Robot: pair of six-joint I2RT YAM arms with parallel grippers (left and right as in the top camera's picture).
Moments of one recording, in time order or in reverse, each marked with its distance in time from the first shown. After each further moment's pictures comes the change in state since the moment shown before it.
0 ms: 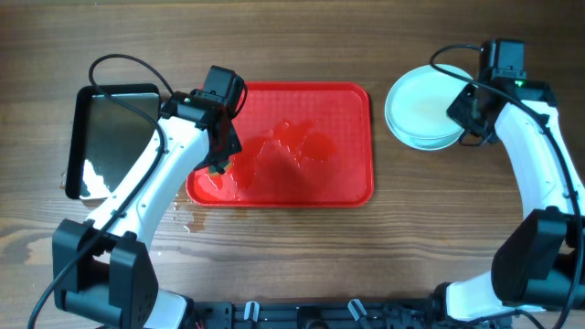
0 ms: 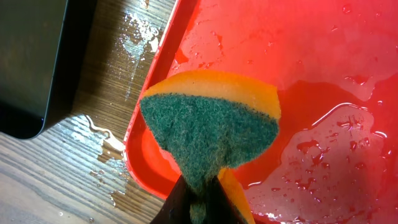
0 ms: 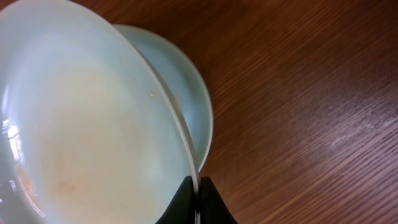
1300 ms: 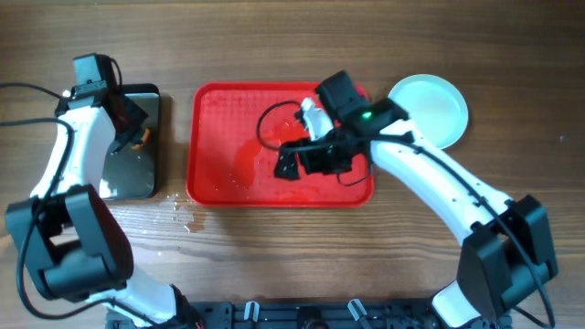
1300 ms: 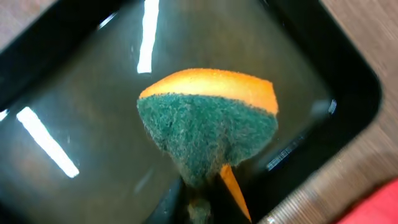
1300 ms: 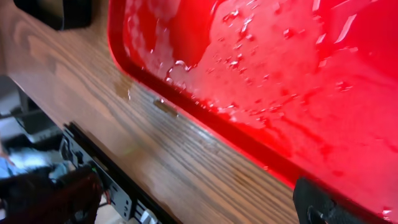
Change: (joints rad) left arm 0.571 0.153 -0.004 0.392 0.063 0.103; right arm 0.702 0.047 0.000 -0.014 -0.708 -0.213
